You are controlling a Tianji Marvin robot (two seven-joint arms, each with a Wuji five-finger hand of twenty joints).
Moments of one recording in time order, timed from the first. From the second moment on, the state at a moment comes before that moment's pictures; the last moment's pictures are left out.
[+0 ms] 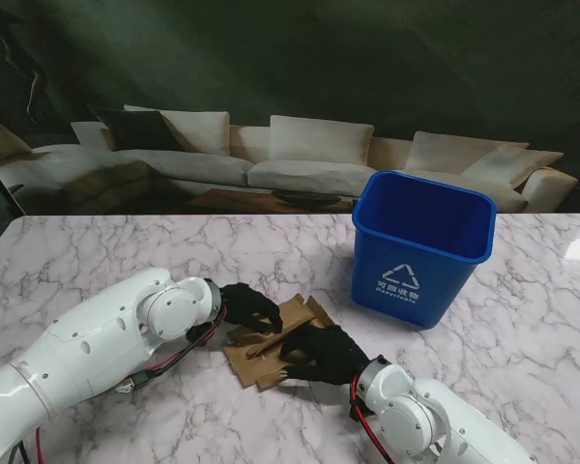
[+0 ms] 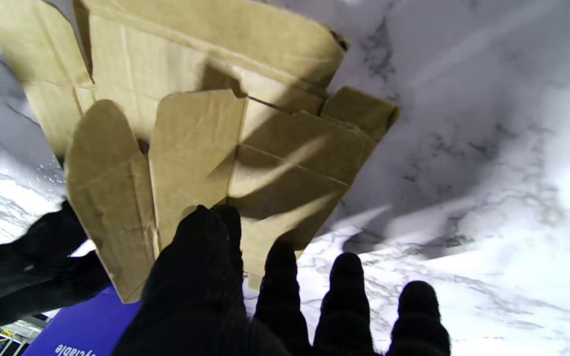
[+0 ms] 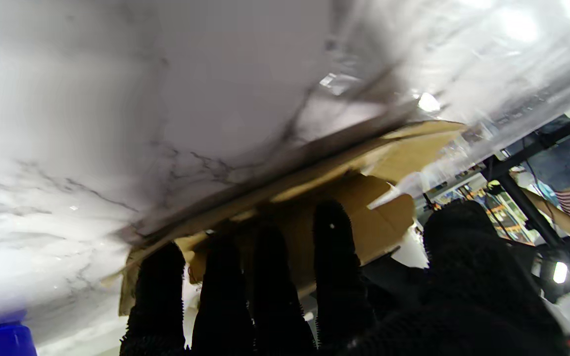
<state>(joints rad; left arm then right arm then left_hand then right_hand) 0.93 -1.02 -0.56 -1.27 0.56 -0.14 -0.50 -1.52 -1.08 0.91 -1.50 -0.72 -0.11 0.02 1.15 0.01 -0.04 -0.03 0.50 -0.05 0.24 0.60 0.40 0.03 0.07 0.25 0.25 0.17 0.11 0.38 -0.03 0.28 0.18 0.52 0.56 -0.11 0.22 -0.05 0.44 0.04 0.49 0.33 0.31 0.15 0.49 0.27 0.36 0.11 0.05 0.08 0.01 0.22 0.82 0.12</state>
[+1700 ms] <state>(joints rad) 1.03 -1.01 -0.68 -1.33 0.67 -0.13 -0.47 -1.54 -1.04 0.94 -1.57 -0.83 -0.18 0.13 1.11 0.01 -0.04 -0.03 0.52 0.05 0.26 0.60 0.38 0.14 0.06 0.24 0.25 0.17 0.11 0.38 0.00 0.27 0.18 0.55 0.56 -0.11 0.24 -0.05 0.46 0.04 0.41 0.31 0.49 0.11 0.43 0.26 0.44 0.09 0.18 0.17 0.06 0.27 0.92 0.18</state>
